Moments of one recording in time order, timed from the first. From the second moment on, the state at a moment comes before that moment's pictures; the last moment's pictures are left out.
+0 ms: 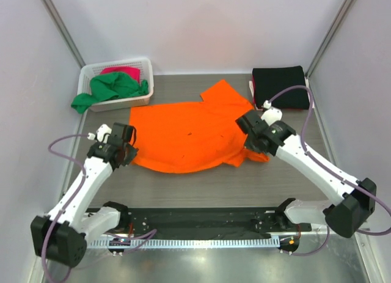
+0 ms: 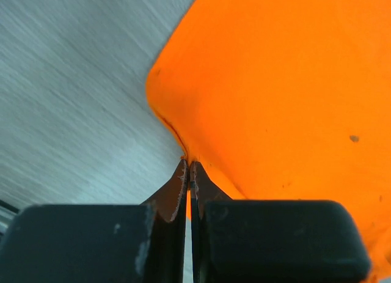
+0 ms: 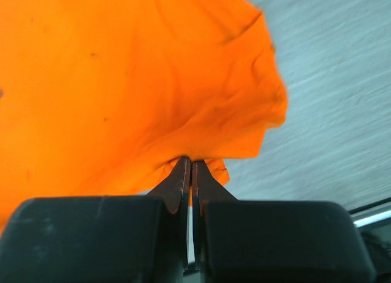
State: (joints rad) left arm -0.30 0.97 0.82 -0.89 -0.36 -1.10; right arm 0.68 1.22 1.14 -1.06 0.54 1.03
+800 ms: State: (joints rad) left arm -0.11 1.49 1.08 -0.75 -0.34 -0.88; right arm 0.43 1.74 1.55 -0.89 0.48 0.59
